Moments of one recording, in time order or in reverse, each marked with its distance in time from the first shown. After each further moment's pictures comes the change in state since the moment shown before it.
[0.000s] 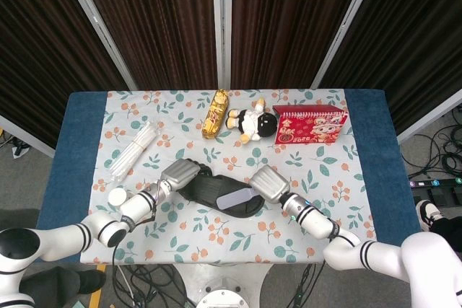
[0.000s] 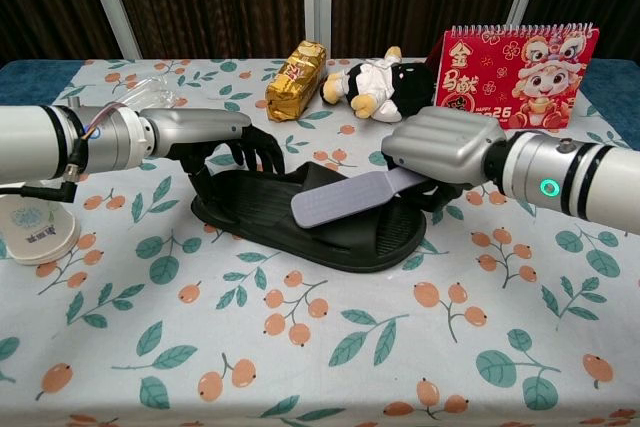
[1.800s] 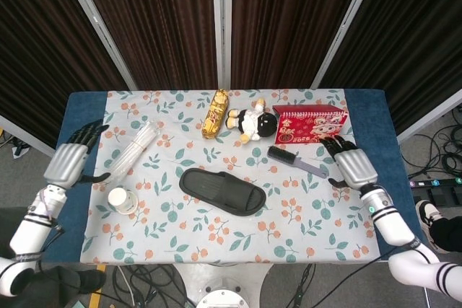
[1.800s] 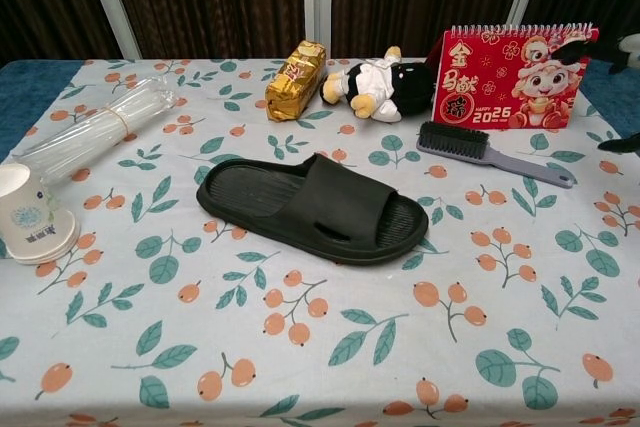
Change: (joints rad) left arm 0.459 0.486 0.032 -0.338 0.023 0.617 -0.028; right arm -0.269 0.386 0.038 -0.158 0.116 0.211 0.313
